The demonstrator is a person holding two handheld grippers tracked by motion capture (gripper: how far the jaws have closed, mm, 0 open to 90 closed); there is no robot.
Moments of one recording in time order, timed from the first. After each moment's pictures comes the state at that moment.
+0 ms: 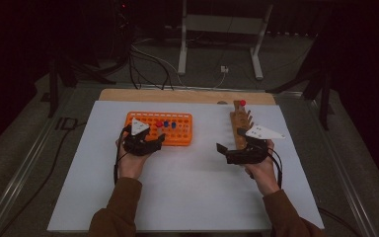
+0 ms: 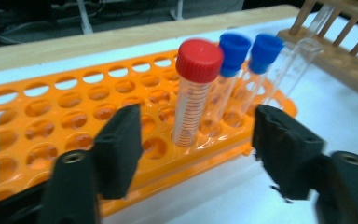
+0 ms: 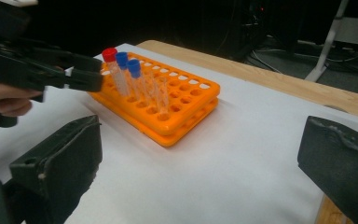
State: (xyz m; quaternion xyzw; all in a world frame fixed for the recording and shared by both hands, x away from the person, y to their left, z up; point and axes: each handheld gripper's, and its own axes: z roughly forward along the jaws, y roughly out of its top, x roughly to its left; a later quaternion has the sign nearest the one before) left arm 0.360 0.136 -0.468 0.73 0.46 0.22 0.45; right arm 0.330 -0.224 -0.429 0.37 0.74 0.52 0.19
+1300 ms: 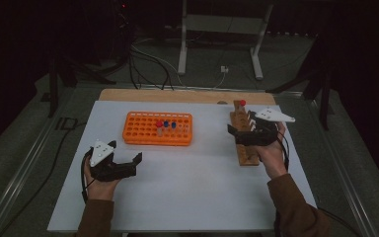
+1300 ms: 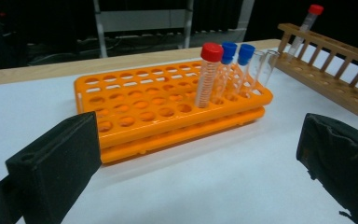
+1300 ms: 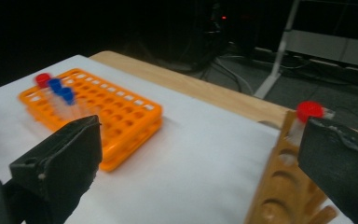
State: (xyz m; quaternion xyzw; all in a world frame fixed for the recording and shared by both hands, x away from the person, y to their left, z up) left arm 0.278 0.200 -0.455 0.69 0.46 0.27 0.49; right arm 0.371 -0.249 -0.403 0.40 0.73 0.49 0.25
